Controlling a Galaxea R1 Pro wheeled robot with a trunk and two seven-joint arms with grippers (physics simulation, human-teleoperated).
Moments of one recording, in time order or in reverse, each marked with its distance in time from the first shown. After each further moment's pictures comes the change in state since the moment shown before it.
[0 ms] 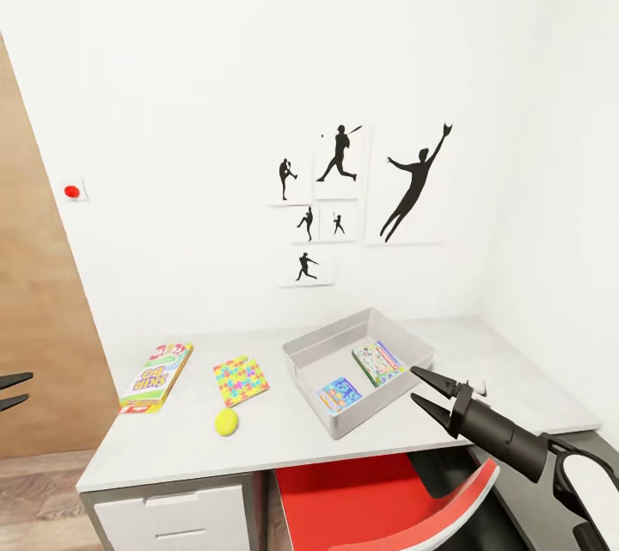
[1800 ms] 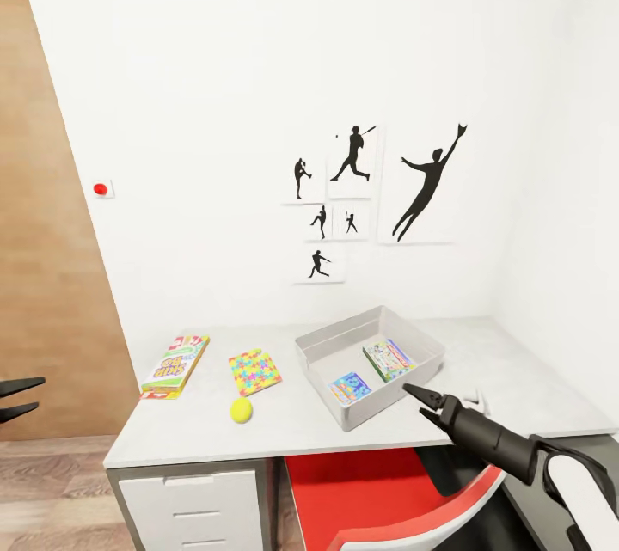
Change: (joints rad) left arm 0.000 -0.026 -0.049 -0.010 -0.021 0.071 0.000; right arm -0.001 0.003 0.029 0.000 0.243 -0.058 -0.087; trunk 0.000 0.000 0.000
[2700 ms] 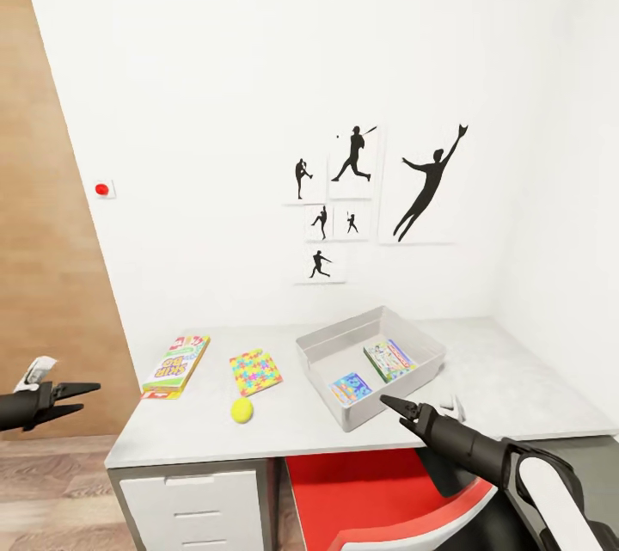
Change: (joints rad) left arm 0.000 -0.139 -0.057 -0.072 -0.008 -0.012 0.212; right arm 0.000 0.045 0.085 -0.004 0.043 -0.001 -0.032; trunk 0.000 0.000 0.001
